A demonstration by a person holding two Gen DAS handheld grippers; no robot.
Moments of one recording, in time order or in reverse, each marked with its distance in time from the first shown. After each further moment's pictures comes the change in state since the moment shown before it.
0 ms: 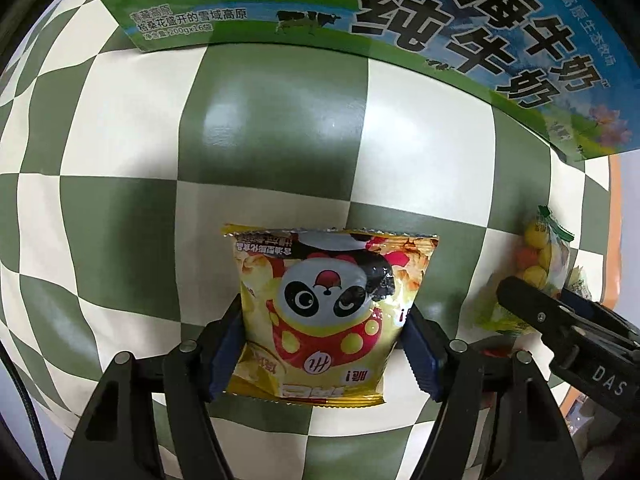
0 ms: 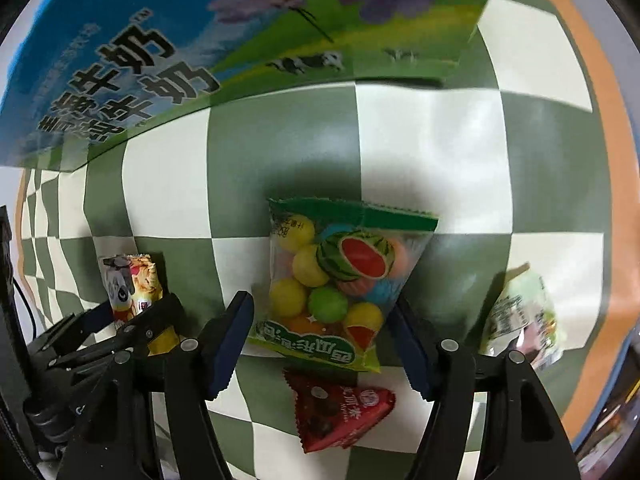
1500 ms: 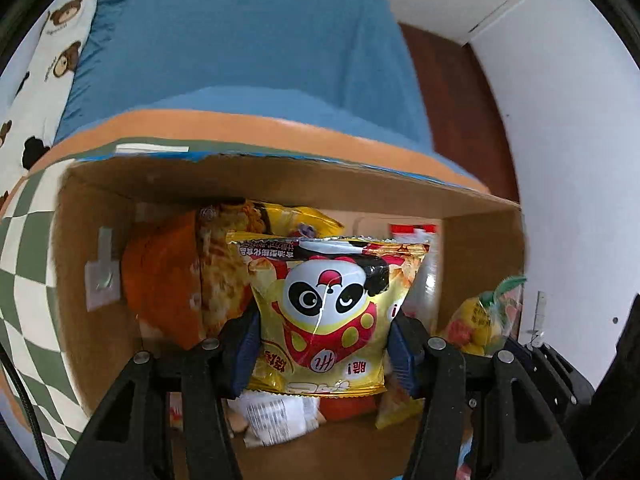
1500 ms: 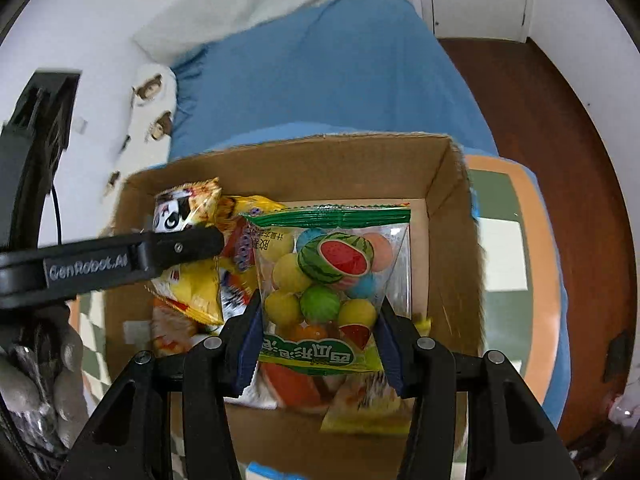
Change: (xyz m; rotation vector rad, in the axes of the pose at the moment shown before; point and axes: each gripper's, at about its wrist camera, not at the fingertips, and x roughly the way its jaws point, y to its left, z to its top) left arm -0.126 -0.041 0.297 0.079 -0.011 -0.168; right arm -0.144 0.067 0.219 -0.113 -0.233 0.040
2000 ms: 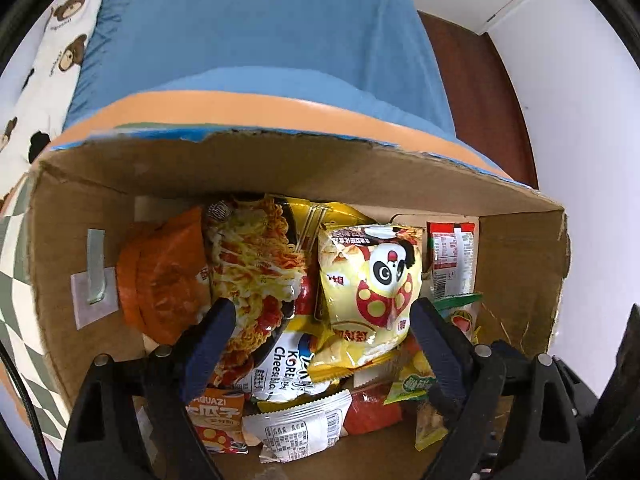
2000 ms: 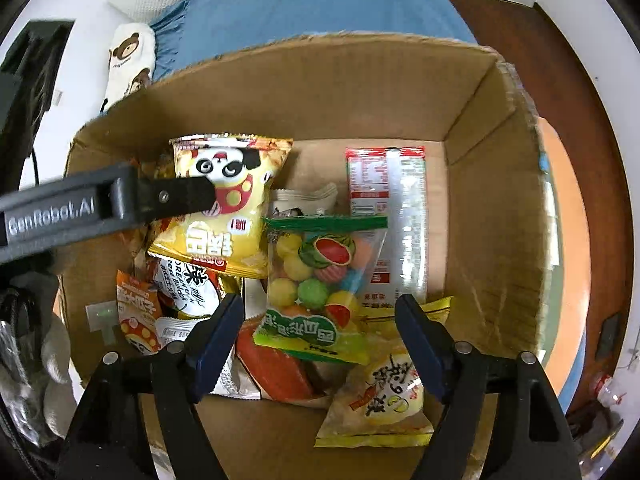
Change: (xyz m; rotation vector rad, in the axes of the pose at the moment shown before) left arm 0.022 0.007 0.005 -0.003 0.002 0.056; right arm 0.058 -0.006 -0.007 0.021 0.164 -0.024
